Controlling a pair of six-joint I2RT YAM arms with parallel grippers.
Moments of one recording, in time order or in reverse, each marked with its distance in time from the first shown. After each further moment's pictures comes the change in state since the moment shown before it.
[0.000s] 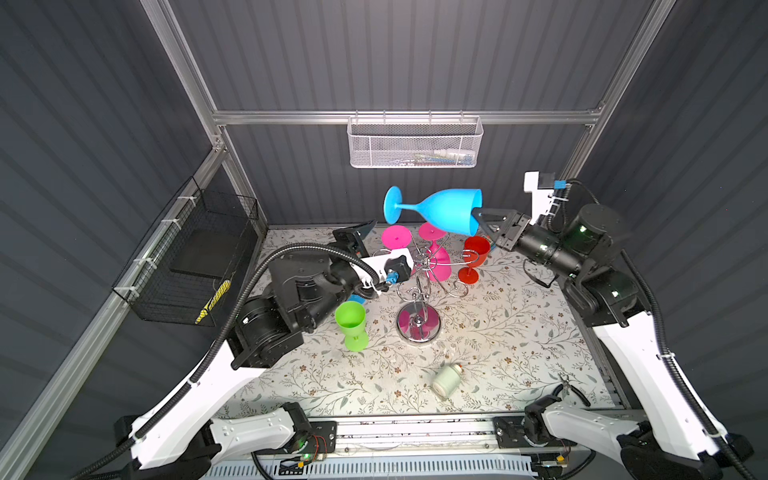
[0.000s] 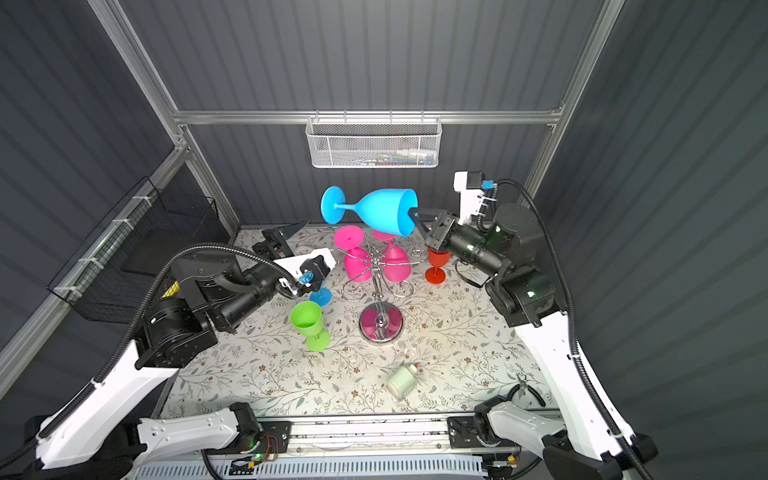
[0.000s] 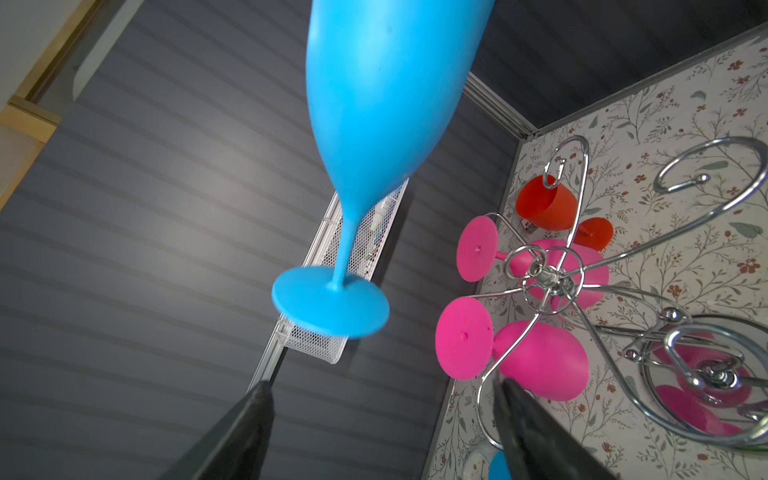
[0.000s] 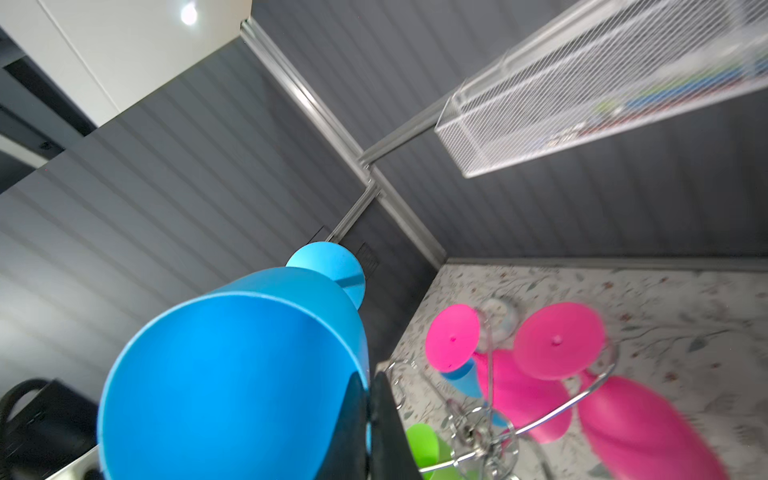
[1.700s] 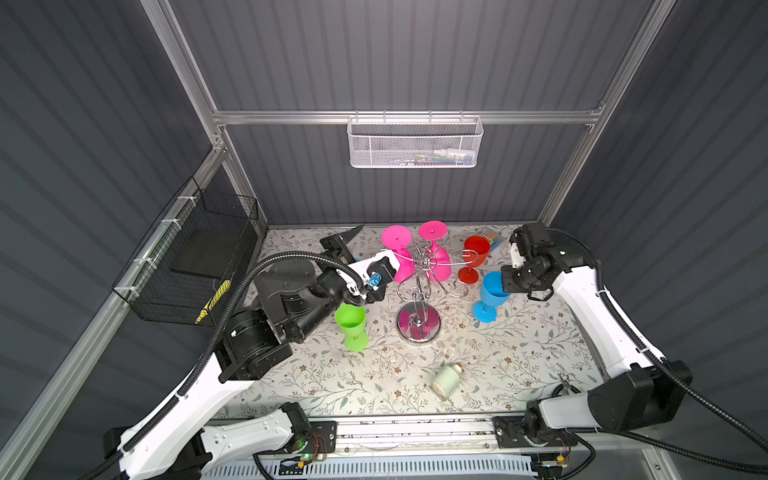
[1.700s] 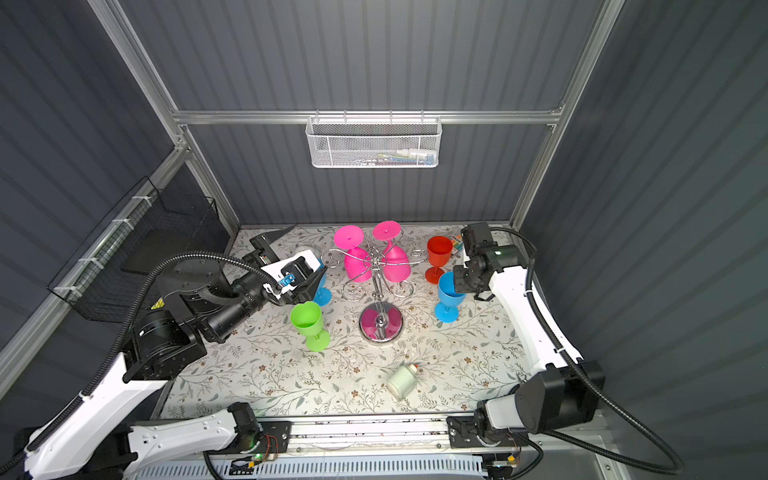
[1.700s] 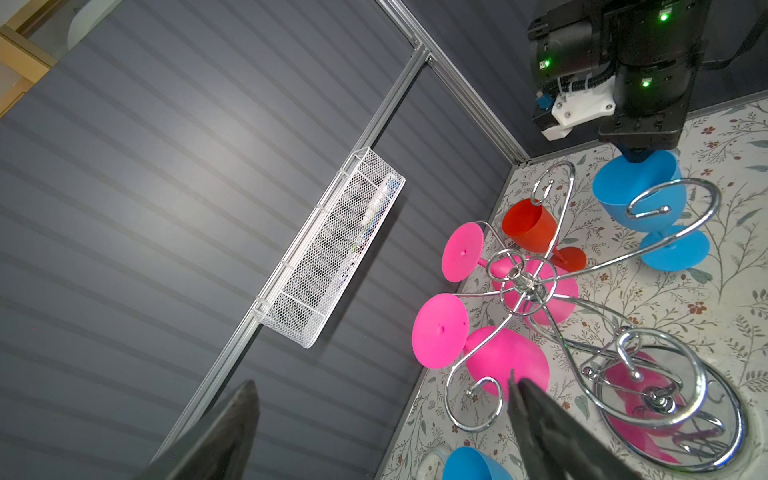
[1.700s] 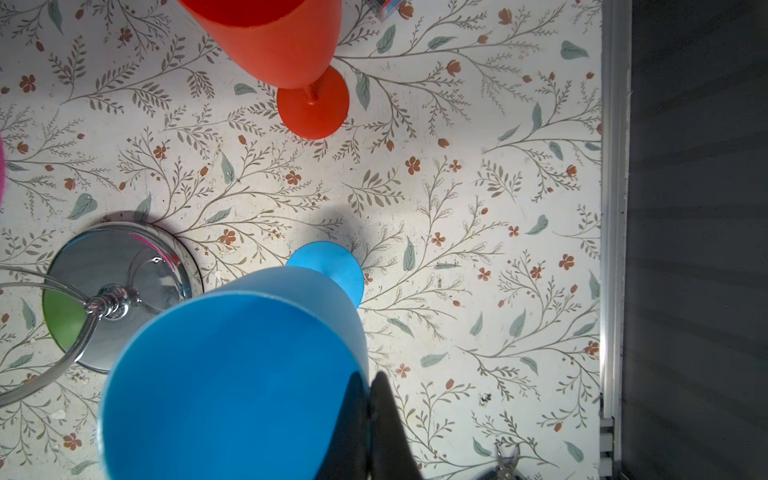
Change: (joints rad) left arm 0.000 -0.071 -0.090 0.018 0.003 -0.153; right arm -0.198 0.297 -0.112 -0.803 0.518 -0.539
